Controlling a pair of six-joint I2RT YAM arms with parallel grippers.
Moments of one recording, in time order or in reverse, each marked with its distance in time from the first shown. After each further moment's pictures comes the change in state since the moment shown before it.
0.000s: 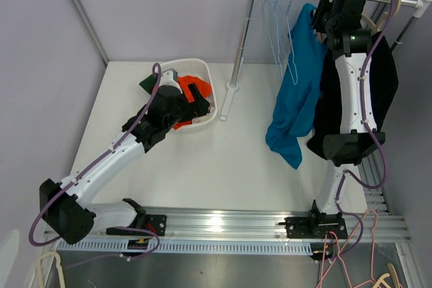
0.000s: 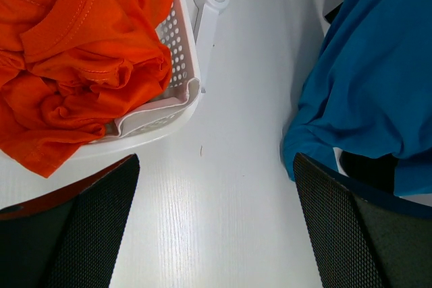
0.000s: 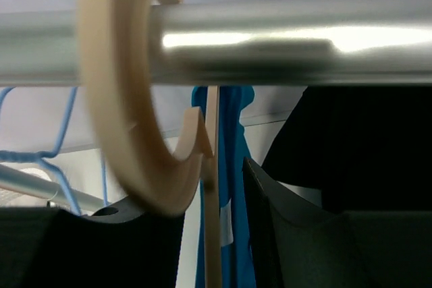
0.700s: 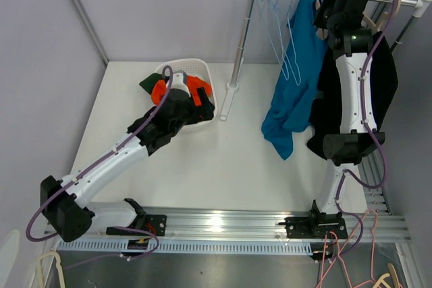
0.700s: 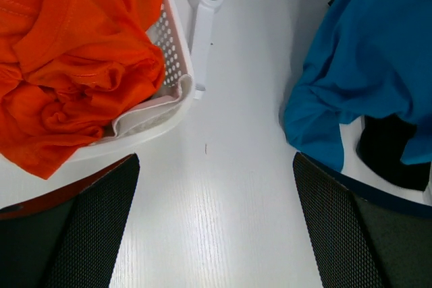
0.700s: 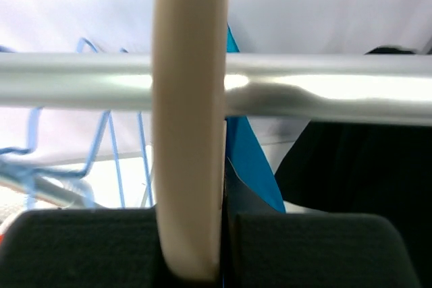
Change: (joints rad) left arm -0.074 0.018 0.015 0.000 -0.076 0.063; right arm -0.005 0.024 0.029 0.058 -0.043 -0.015
